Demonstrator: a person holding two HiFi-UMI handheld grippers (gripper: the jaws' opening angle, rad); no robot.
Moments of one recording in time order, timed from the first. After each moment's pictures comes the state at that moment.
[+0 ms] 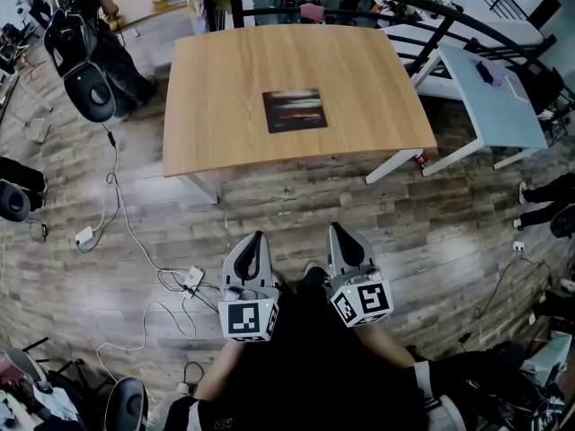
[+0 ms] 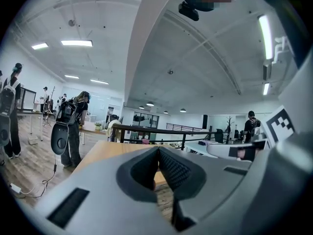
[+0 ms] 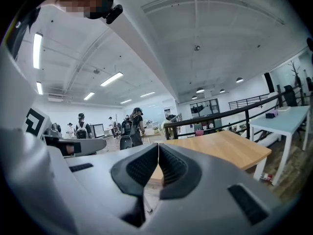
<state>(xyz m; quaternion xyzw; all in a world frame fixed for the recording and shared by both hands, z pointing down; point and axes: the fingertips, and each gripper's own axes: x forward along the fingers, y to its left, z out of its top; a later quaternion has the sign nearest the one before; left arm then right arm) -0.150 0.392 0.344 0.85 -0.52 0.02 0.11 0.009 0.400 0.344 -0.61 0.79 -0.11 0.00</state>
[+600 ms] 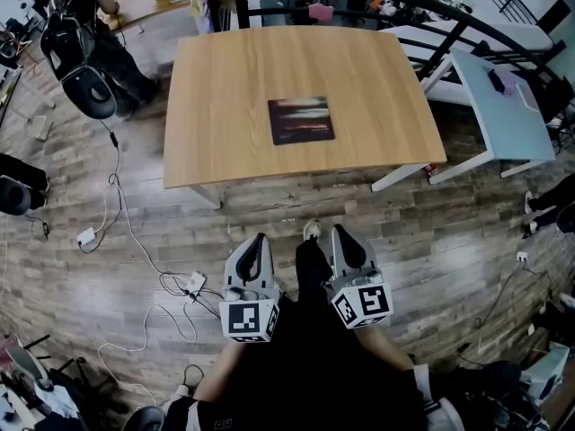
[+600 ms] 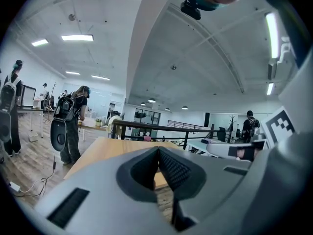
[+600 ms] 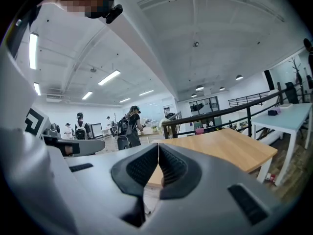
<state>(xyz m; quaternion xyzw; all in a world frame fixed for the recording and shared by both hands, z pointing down) -0.141 0.336 0.366 0.84 -0.52 0.03 0.13 0.020 0.342 0.364 -0.61 0.79 -0.12 0.00</state>
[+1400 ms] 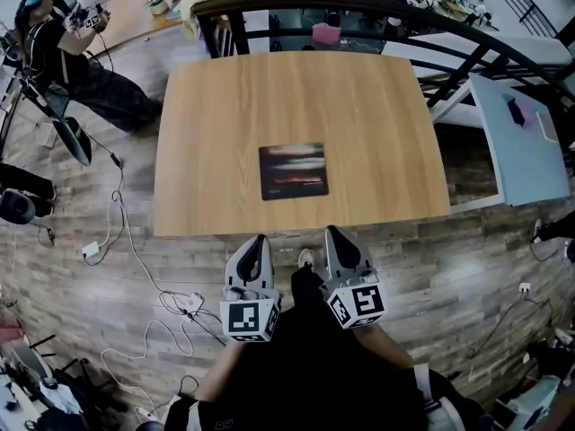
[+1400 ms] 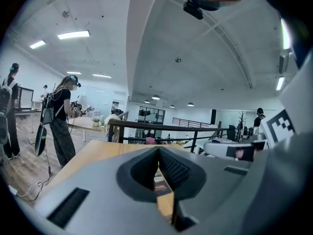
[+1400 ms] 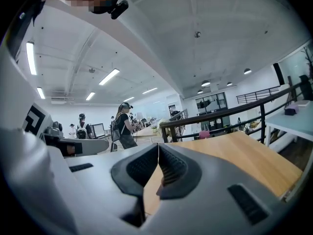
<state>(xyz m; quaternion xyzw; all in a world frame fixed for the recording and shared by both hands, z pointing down) -0.052 0.143 0.359 0.82 -0.55 0.05 0.13 0.095 0.139 0.361 -0.57 0.81 -0.13 0.00</state>
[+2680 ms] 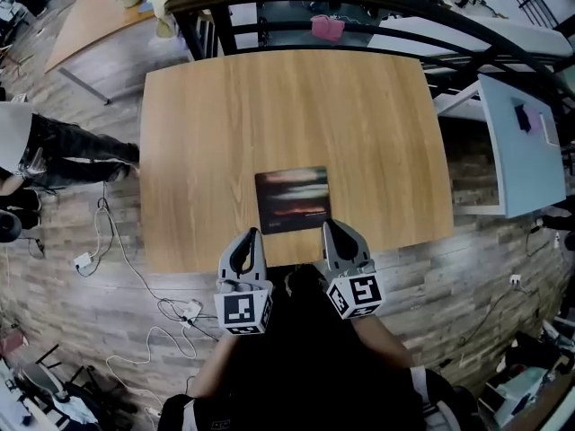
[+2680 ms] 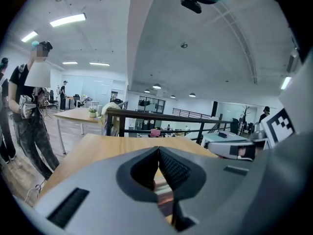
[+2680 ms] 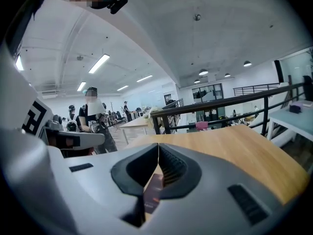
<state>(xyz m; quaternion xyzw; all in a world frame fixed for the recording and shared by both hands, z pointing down) -0.069 -0.026 0.420 0.82 -0.54 0.10 0.17 0.093 -0.023 0.430 -0.58 0.79 -0.18 -0.06</state>
